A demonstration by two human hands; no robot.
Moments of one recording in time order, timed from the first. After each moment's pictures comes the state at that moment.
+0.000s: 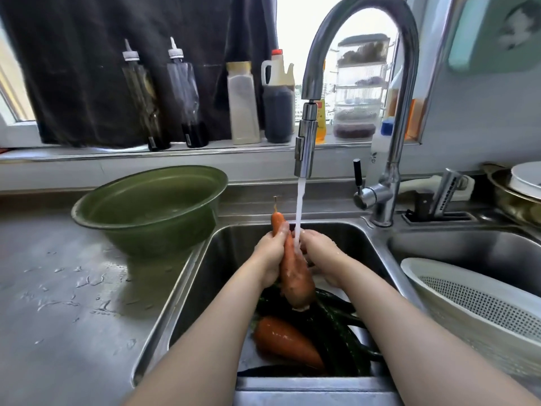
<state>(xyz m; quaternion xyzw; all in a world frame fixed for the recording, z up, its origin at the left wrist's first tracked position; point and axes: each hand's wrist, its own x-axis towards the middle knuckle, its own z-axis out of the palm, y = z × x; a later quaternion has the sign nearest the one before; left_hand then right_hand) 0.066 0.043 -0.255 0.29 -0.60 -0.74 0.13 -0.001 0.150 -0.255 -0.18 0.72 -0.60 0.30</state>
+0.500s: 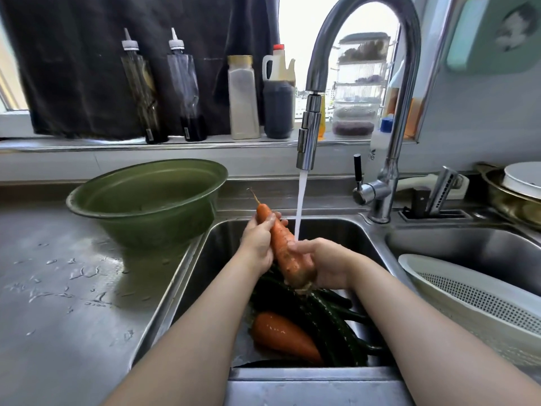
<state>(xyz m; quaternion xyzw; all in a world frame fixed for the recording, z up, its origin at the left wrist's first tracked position) 0.065 0.034 -0.251 0.24 -0.44 -0.83 0.24 -0.001 0.168 -0.260 -0.17 0.65 -0.56 0.49</state>
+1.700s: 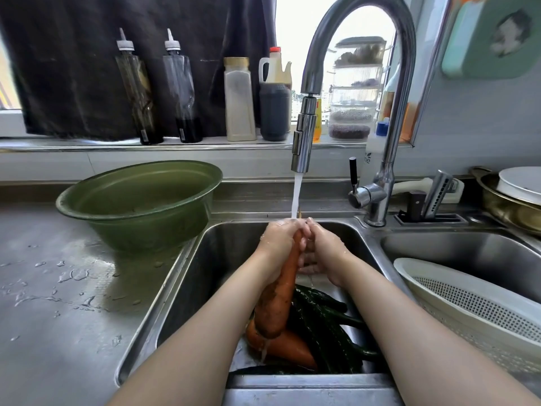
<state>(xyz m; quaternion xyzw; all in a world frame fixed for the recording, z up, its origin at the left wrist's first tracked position) 0.076 0.074 -0.232 0.16 -0.67 -0.71 0.17 -0.002 0.163 -0.254 -0.15 0.67 -0.66 0.30</state>
